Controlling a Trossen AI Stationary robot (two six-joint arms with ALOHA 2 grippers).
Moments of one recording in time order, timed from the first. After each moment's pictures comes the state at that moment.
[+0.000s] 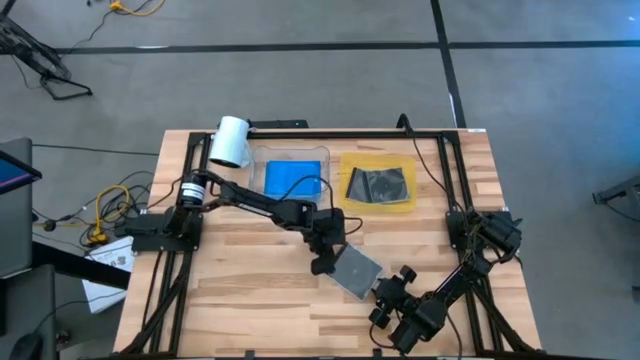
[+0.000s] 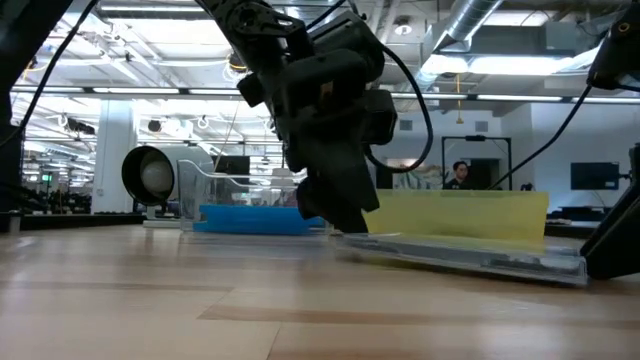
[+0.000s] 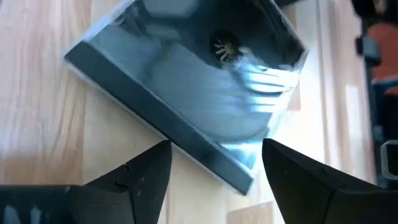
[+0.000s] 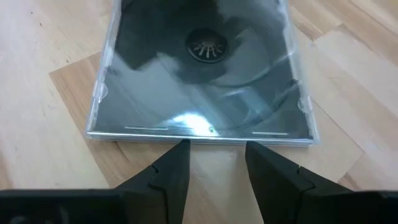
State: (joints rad) left arm -0.05 2.08 1.34 -0.23 0.46 -0.28; right arm 0.87 2.04 1.13 -0.72 0.76 1.46
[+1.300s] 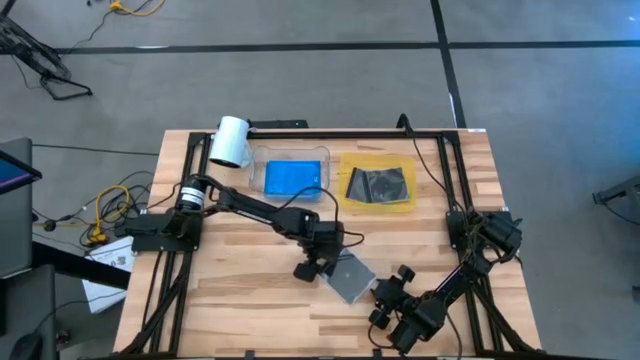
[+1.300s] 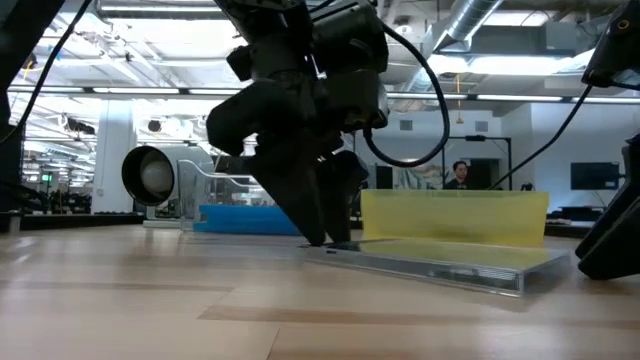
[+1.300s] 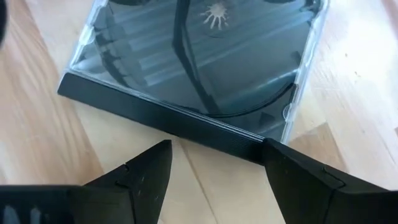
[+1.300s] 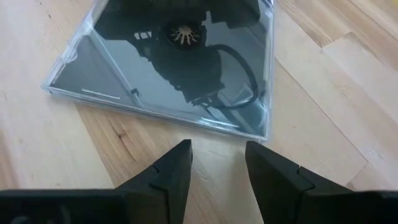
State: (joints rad) left arm -0.11 2.08 1.41 -0.48 0.26 0.26; right arm 0.87 2.03 1.13 -0.70 0.74 1.38
